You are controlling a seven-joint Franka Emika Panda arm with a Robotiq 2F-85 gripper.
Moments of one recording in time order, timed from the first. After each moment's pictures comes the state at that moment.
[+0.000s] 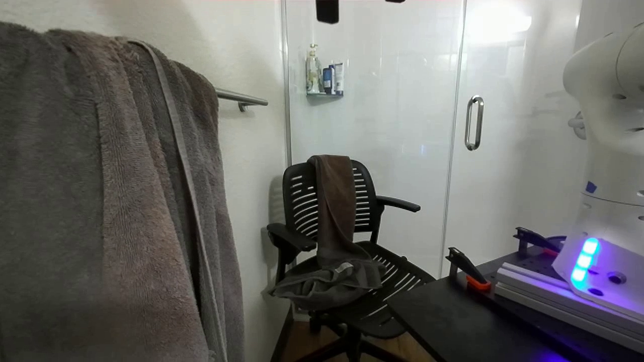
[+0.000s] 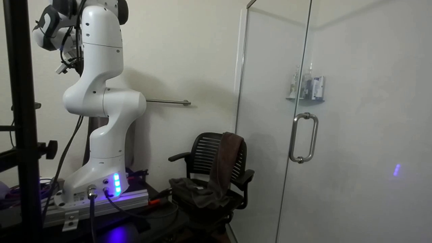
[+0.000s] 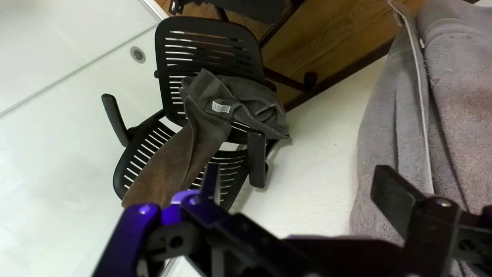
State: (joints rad) arm 1.04 -0.23 0.55 -2.08 -0.35 1.61 1.33
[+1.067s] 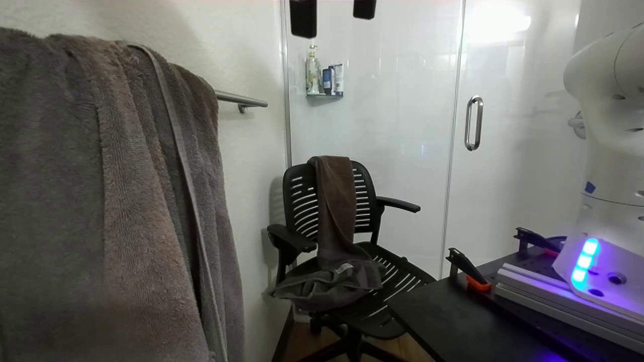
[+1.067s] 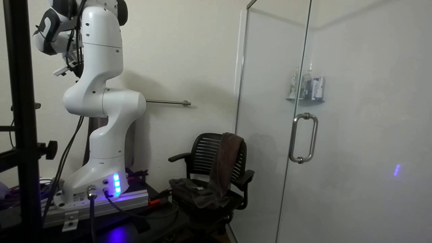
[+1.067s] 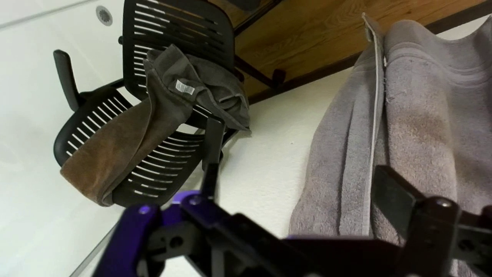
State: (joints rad) arm 1.02 -0.22 0.58 -2.10 -0.38 1.74 1.15
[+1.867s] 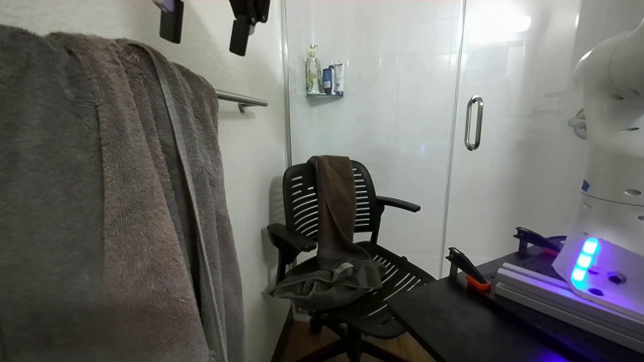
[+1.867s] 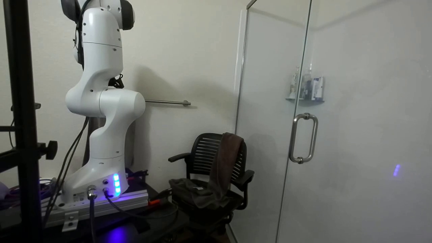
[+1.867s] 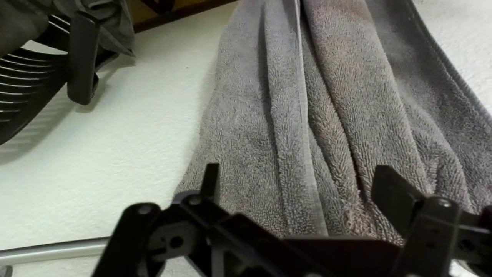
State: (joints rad) arm 0.84 -0.14 0.47 -2.12 -0.31 2.31 0.75
